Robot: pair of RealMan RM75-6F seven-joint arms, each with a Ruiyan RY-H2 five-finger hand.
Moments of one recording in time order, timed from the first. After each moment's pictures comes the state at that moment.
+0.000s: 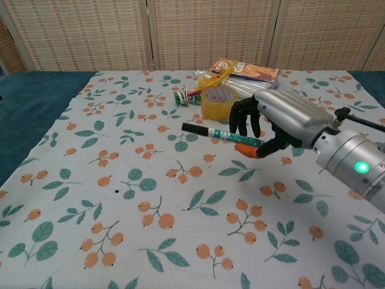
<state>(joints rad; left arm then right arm) -0.23 -1.26 0.01 -1.51 1.73 1.48 0.18 0.65 -1.77 0.07 -1.23 -1.45 1.25 -0.03</state>
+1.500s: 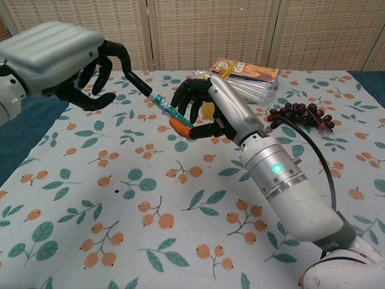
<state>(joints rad) -0.57 -1.55 -0.24 -1.74 1.39 1.24 0.82 0.80 -2.27 0.23 -0.61 -1.50 1.37 0.56</state>
